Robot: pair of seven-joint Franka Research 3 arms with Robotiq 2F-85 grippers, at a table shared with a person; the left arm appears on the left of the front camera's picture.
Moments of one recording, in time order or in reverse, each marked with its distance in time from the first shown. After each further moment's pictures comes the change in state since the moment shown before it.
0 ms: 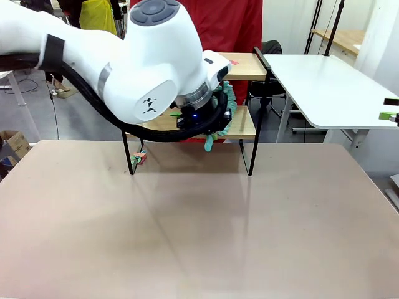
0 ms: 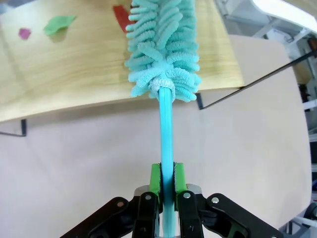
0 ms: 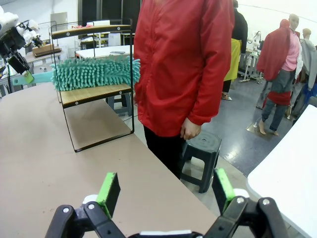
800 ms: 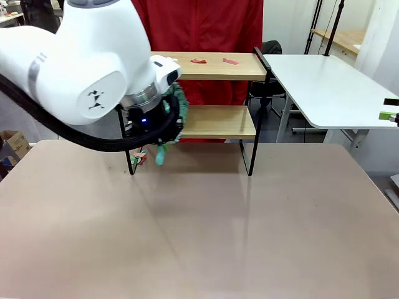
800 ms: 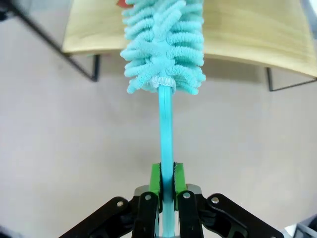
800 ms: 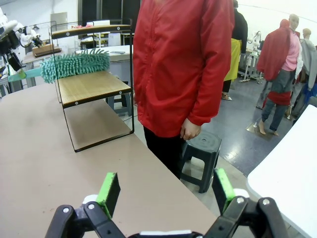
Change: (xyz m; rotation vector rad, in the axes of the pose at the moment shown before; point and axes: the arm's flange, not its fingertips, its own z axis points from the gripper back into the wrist) left arm -0.030 0.096 0.046 0.182 0.093 0.125; right arm 0.000 0.000 0.000 0.000 0.000 0.000
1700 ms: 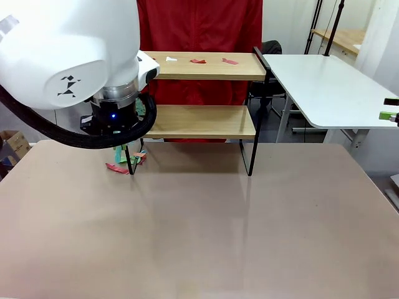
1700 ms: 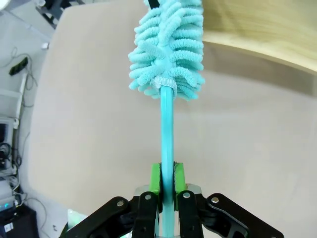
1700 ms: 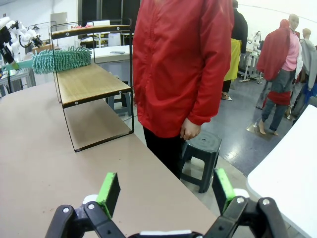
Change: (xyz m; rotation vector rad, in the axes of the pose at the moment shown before) left arm -0.022 0.020 0.045 0.283 -0.041 0.049; right arm 0.000 0.000 0.000 0.000 0.000 0.000
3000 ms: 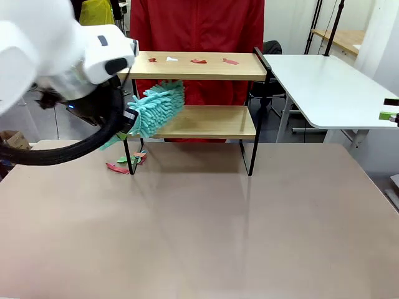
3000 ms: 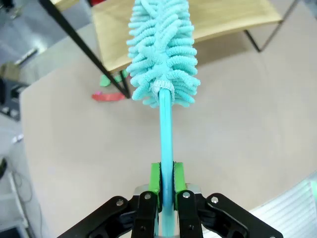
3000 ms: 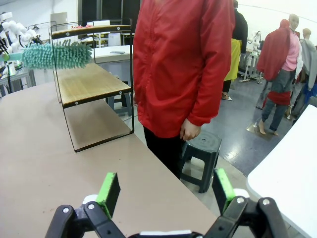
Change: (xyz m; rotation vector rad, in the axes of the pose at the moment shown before) left arm -0.020 0.055 0.049 -0.311 -0.171 -0.470; right arm 0.000 0.000 0.000 0.000 0.000 0.000
